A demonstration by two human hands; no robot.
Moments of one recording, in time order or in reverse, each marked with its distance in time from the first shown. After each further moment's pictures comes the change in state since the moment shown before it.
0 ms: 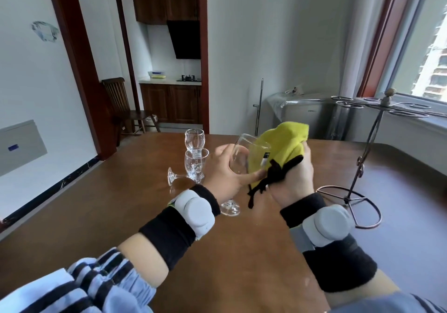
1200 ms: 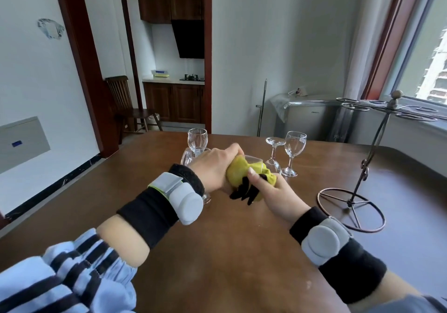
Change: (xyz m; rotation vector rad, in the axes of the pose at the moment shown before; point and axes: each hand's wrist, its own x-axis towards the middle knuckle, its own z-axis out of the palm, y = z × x) left_hand 0.017 0.010 -0.046 0.655 -0.390 0.219; right_hand -0.008 0.023 -0.037 -1.039 -0.554 -0.140
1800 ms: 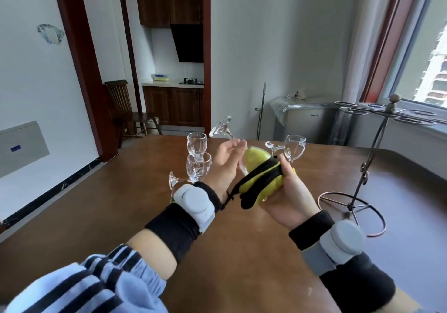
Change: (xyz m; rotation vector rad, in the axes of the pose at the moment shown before) left_hand 0.016 0.024 0.034 -1.280 0.309 -0.301; right_hand 0.005 -0.021 -0.005 0.839 0.247 0.449
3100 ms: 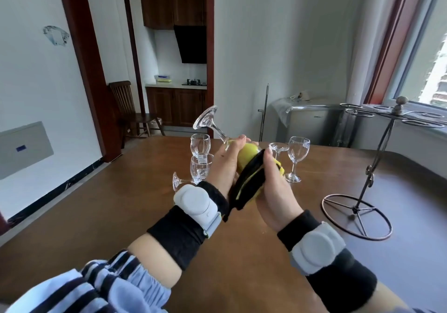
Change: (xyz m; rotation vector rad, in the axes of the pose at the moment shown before) left_hand 0.003 0.006 0.002 -0.386 -0.009 -0.031; right_hand 0.002 0.019 0.028 -0.302 -0.222 -0.342
